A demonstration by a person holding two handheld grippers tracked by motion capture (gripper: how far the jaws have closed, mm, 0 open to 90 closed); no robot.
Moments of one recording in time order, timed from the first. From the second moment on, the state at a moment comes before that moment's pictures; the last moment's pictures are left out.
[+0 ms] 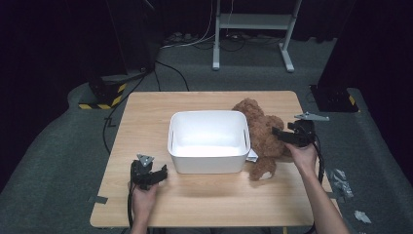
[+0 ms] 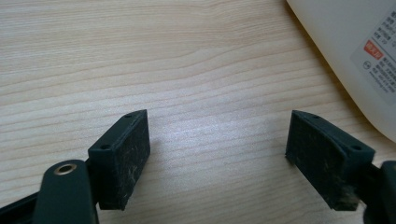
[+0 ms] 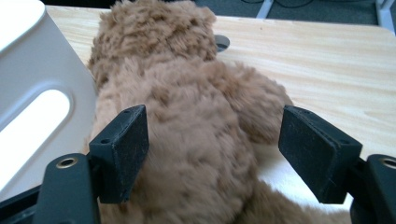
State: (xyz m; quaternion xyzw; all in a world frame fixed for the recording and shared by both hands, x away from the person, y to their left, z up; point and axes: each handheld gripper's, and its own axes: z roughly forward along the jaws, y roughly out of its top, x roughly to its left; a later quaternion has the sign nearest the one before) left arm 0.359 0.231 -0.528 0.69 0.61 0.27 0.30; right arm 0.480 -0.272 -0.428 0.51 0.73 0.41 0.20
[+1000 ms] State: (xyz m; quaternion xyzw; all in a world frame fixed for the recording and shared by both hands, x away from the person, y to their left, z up) left arm 0.358 0.231 -0.527 0.68 0.61 0.27 0.30; right arm 0.537 -0.208 -0.418 0.48 0.78 0.36 0.17
